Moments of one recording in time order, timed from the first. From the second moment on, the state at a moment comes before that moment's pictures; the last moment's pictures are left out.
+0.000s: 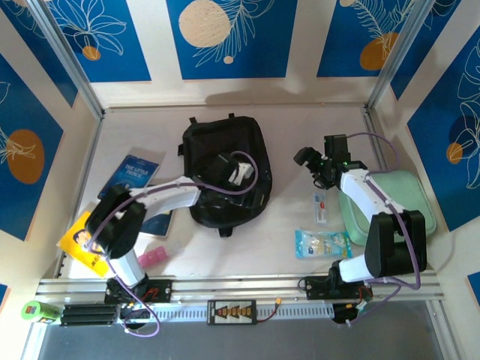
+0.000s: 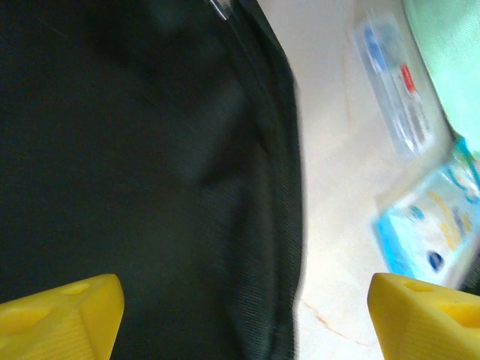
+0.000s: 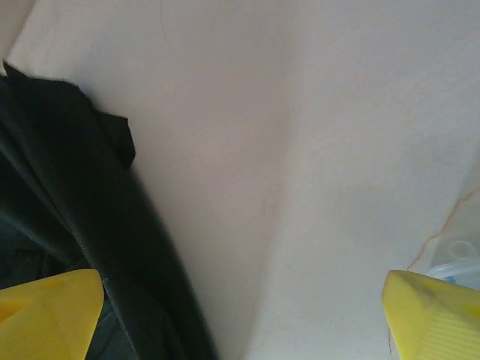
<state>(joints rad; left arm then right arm) -0.75 1.69 1.08 -0.25 0.29 -0.45 0.11 1.43 0.94 -0.43 -0.16 0.78</state>
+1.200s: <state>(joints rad) -0.55 1.72 1.02 -0.18 0.23 -0.62 0.21 1.88 1.36 -0.58 -0.36 0.60</state>
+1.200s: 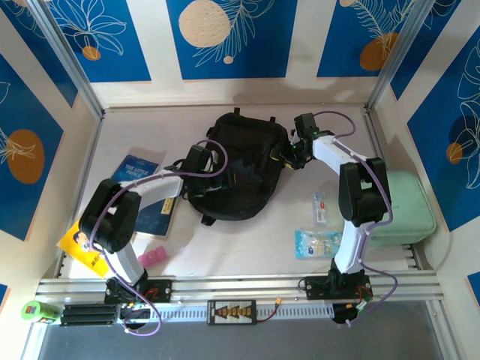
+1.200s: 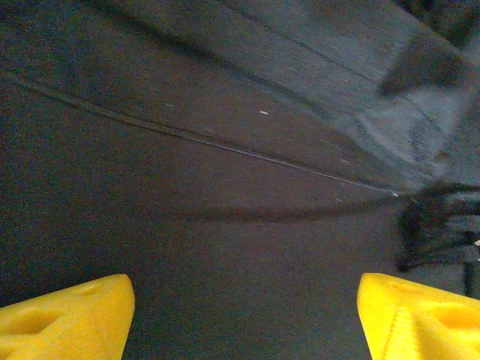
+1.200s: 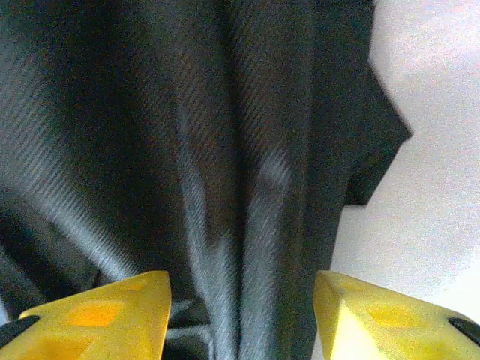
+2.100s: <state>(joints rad) -0.75 1.91 1.22 -0.16 0.44 -0.66 0.29 1.65 0.93 -0.48 -0.40 0.70</state>
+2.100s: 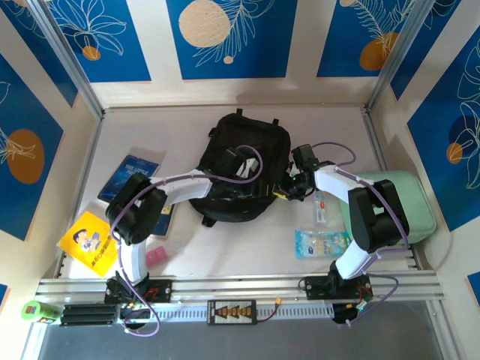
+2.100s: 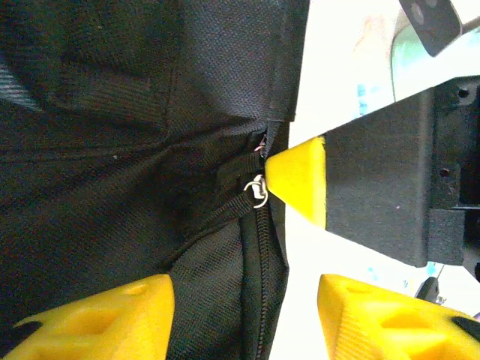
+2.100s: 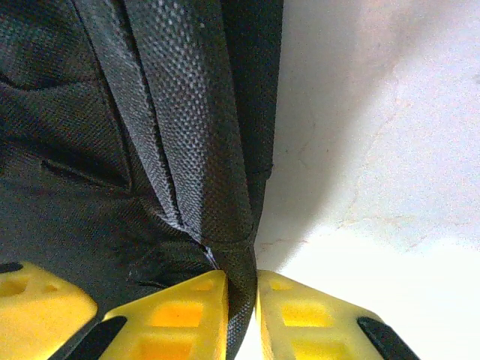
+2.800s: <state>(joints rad) -0.76 2.02 1.28 -0.20 0.46 -0.63 0.29 1.66 0.91 -0.44 -0.40 0.71</state>
